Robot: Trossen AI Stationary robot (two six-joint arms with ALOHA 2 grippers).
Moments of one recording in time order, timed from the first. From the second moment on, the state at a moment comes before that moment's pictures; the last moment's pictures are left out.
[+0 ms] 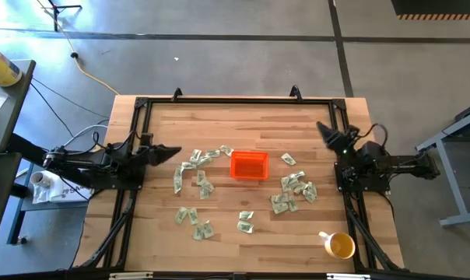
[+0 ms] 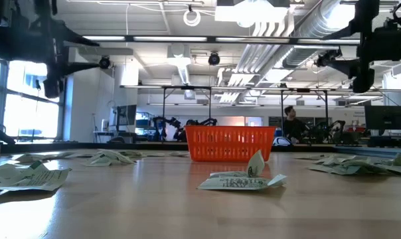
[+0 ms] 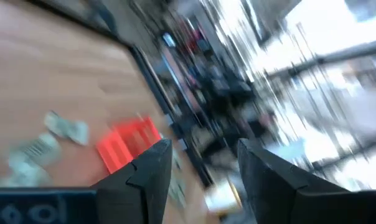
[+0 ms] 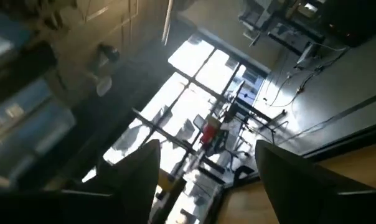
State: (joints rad) left arm -0.08 0.01 0.06 0.00 -0.43 -1.04; right arm 0.01 0.03 0.01 0.39 0.82 0.80
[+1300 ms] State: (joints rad) left arm -0.08 0.02 0.05 -0.07 -0.61 -1.05; right arm -0.12 0.79 0.52 -0.40 0.49 1.21
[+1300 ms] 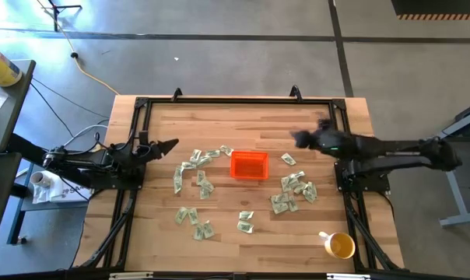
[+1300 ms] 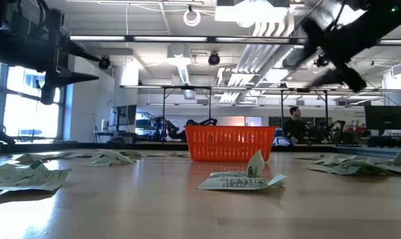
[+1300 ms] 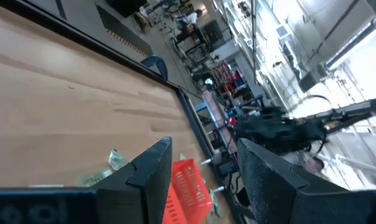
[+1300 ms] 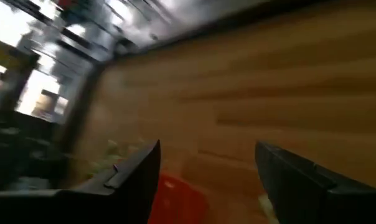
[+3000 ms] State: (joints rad) left arm -0.08 0.02 0.05 -0.07 -0.60 -1.03; right arm -0.37 1.53 0.67 -0.58 0.09 0.65
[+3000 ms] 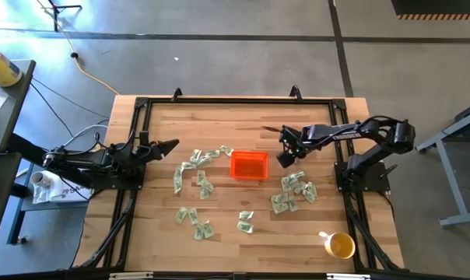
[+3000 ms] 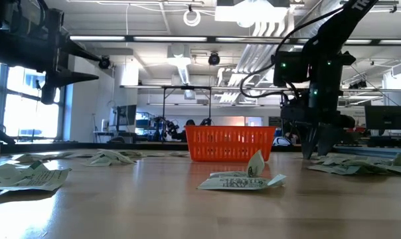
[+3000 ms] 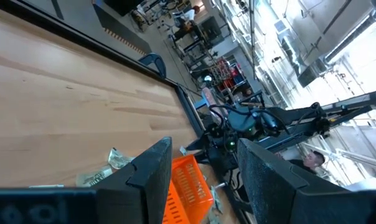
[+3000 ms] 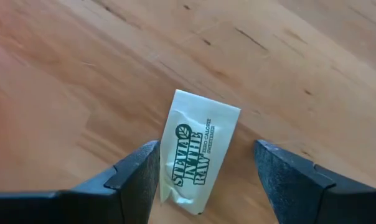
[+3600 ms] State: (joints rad) left arm -0.08 0.02 0.05 -0.07 -0.62 -1.03; right arm -0.37 1.53 0.67 -0.54 0.06 0.63
